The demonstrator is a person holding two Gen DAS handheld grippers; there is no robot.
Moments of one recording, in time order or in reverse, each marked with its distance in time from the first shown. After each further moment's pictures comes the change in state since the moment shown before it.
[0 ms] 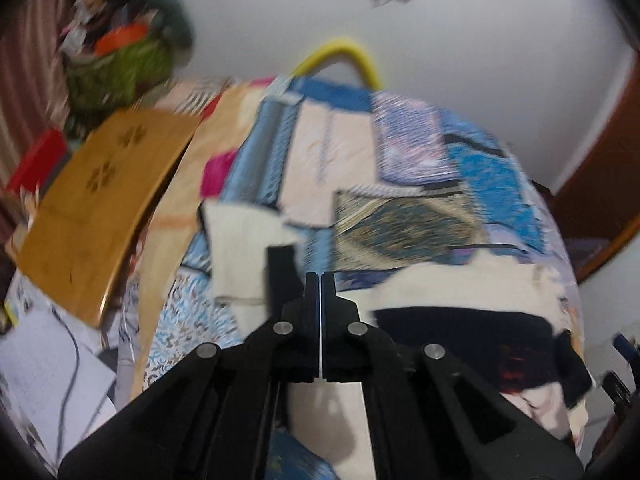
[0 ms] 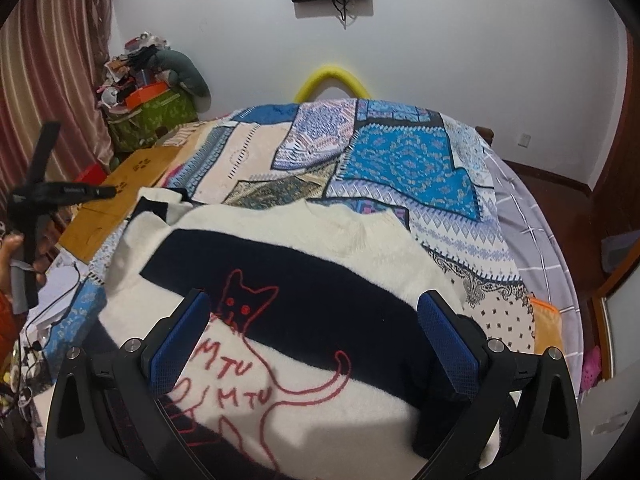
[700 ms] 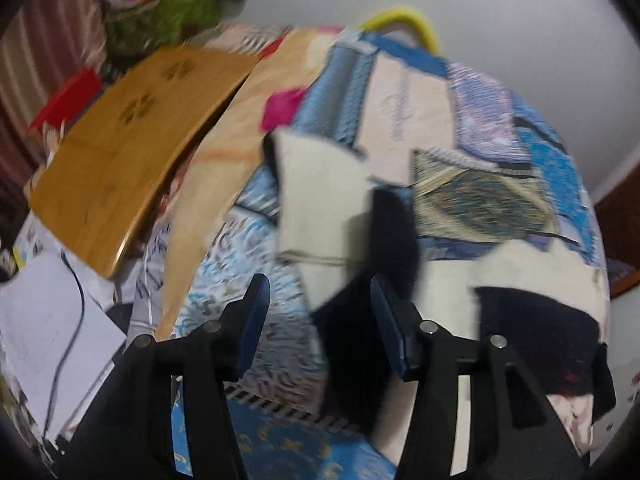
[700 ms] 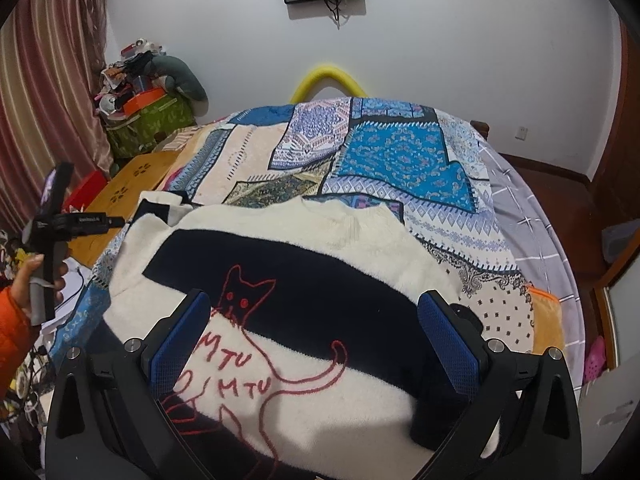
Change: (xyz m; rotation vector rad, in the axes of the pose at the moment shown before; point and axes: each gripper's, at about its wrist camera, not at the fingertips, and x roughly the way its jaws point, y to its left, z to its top) left arm 0.069 0.080 -0.039 -0.195 0.175 0.134; right arm 0.001 -0.006 -0.009 0.038 0.012 0.003
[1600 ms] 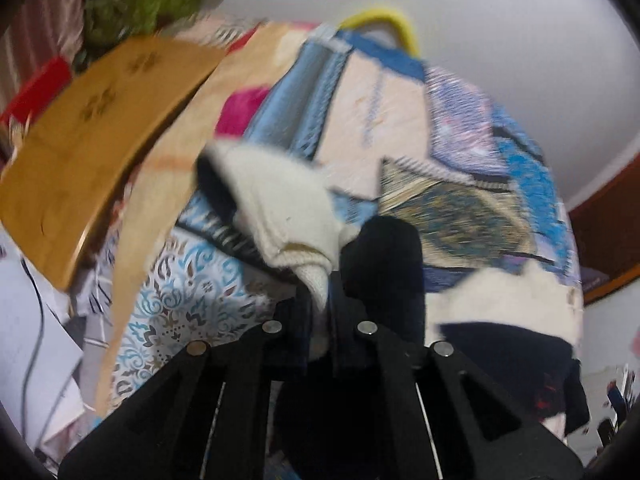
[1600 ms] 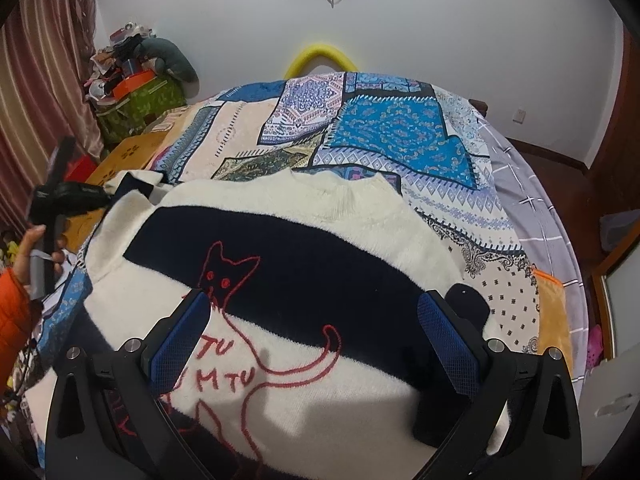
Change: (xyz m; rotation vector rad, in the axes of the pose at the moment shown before) left arm -0.005 -0.031 0.023 0.018 -0.022 -0.146; right arm 0.016 -0.005 -0.009 0.006 0.060 -0.017
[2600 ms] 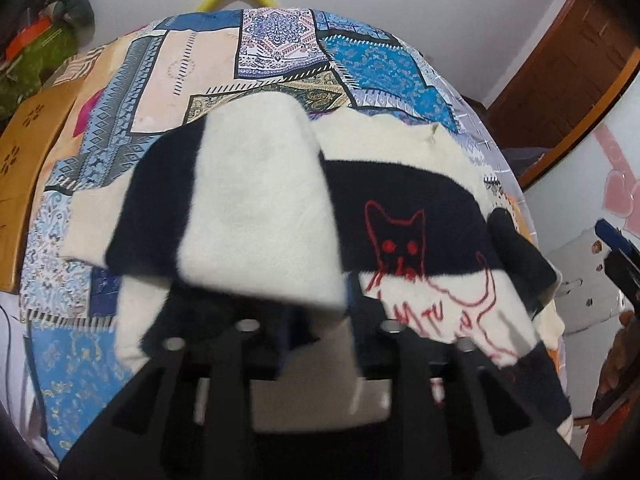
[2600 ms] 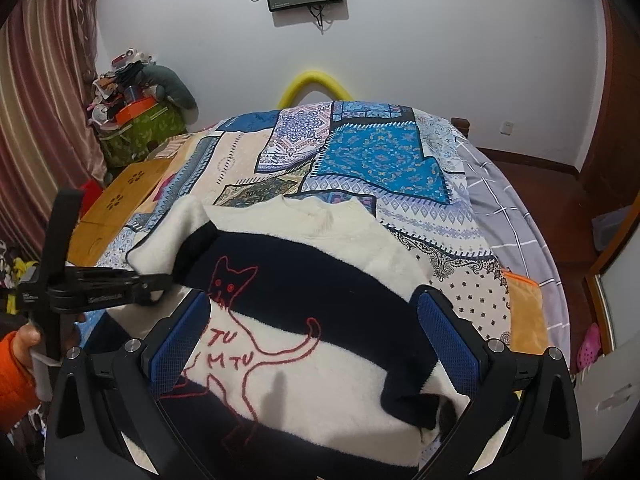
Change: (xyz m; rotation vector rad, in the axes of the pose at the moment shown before) left arm -0.038 -0.150 -0.124 0.350 0.134 -0.170; right arm -0.045 -0.013 -0.006 0.028 -0.083 -0.010
